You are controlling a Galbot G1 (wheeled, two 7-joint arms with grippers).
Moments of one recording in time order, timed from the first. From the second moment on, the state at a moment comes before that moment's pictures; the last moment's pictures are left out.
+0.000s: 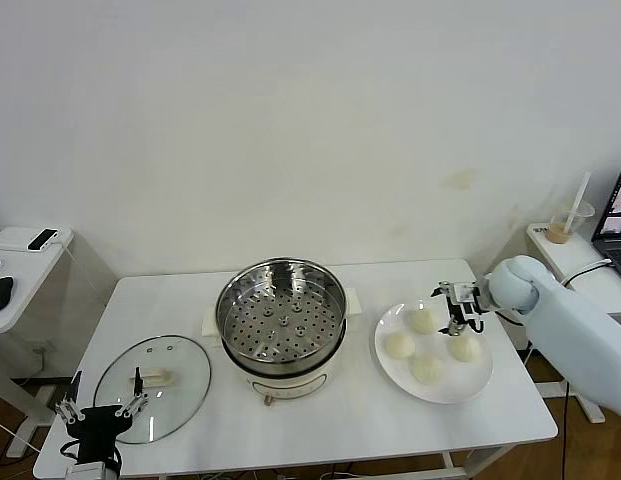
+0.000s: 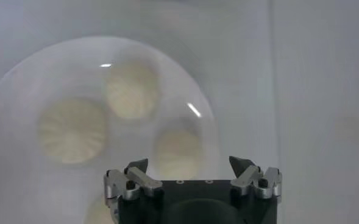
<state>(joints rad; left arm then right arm) 1.77 -1.43 -0.76 -2.22 0.07 0.13 -0.20 -0.23 0.75 -0.40 1.24 -0.33 -0.11 -1.01</state>
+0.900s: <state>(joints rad) 1.77 -1.42 -0.81 -2.21 0.06 0.14 -0.19 -0.11 0.98 -0.53 0.90 -0.44 -0.10 -1.05</state>
